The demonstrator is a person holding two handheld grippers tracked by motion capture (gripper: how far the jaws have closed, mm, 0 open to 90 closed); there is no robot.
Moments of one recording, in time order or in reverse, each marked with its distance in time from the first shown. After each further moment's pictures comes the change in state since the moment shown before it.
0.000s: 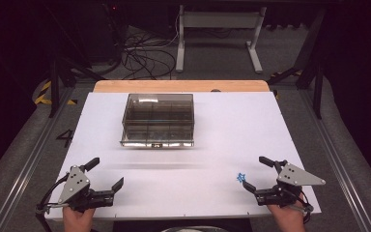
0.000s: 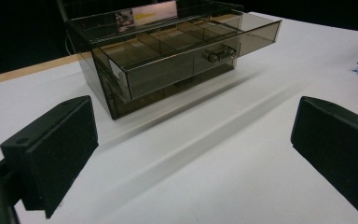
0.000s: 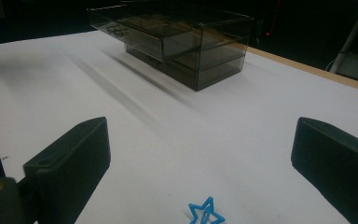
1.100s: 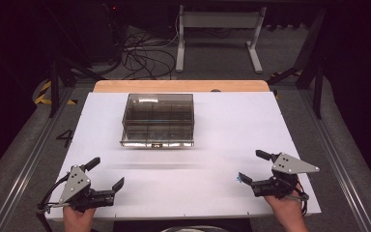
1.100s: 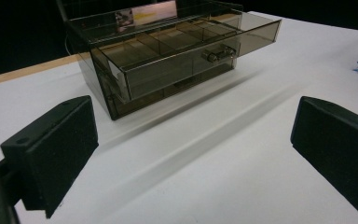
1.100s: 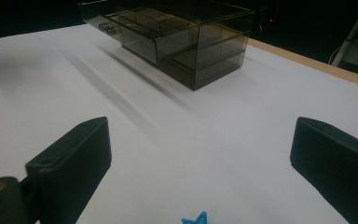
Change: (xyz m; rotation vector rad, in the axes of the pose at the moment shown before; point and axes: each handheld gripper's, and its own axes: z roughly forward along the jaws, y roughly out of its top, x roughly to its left) left arm 0.000 0.000 0.001 0.002 -0.003 0.003; right arm -0.009 0.020 0.015 0.060 0.006 0.010
